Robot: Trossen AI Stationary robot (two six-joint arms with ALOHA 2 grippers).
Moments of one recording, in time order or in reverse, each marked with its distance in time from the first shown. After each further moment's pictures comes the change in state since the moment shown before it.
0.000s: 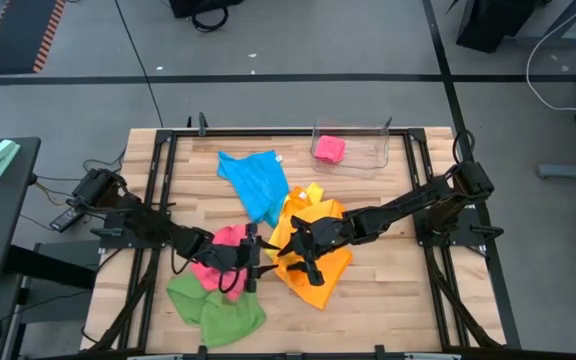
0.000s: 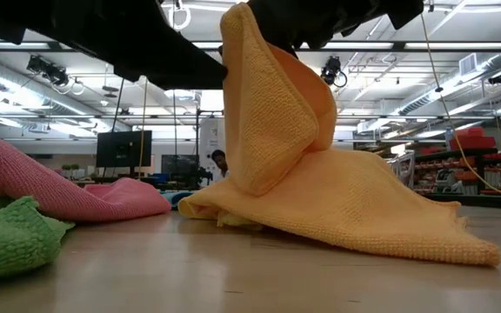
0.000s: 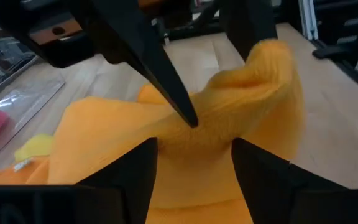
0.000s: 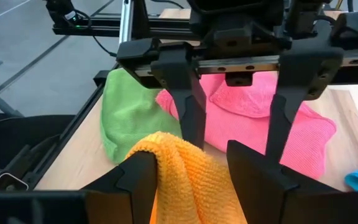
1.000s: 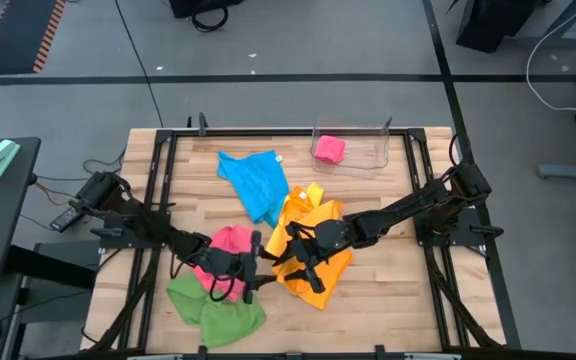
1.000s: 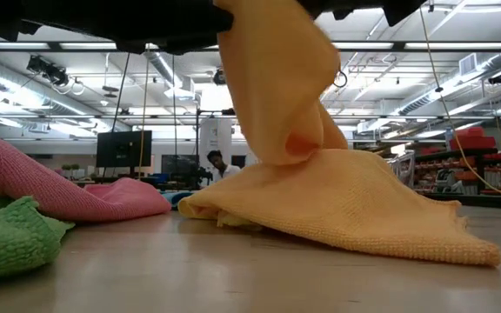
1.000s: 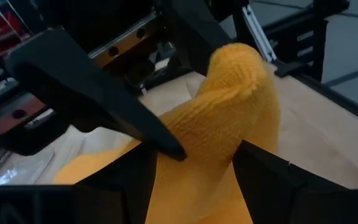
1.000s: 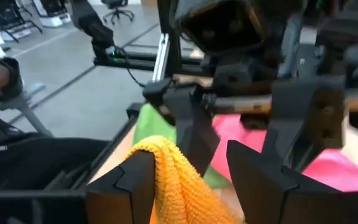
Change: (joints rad) left arm -0.038 0.049 0.000 0.224 0.063 0.278; right arm 0.027 0.027 0.001 0.181 -0.080 -0.026
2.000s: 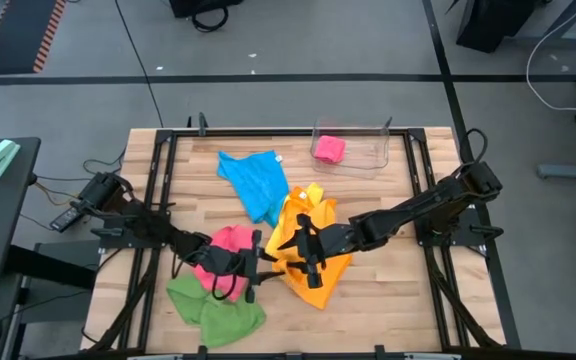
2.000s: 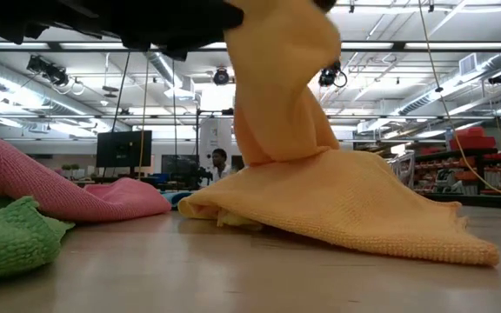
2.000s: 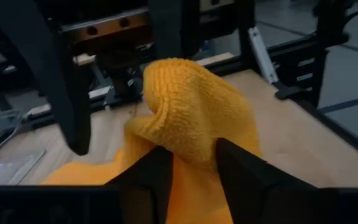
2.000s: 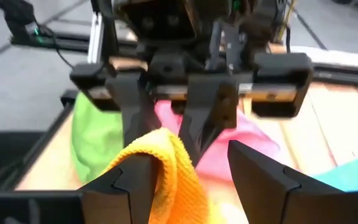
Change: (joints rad) left arm 0.013 0.013 0.000 0.051 -0.008 -0.106; right arm 0.051 -0.081 0.047 -0.256 0.336 -0.015
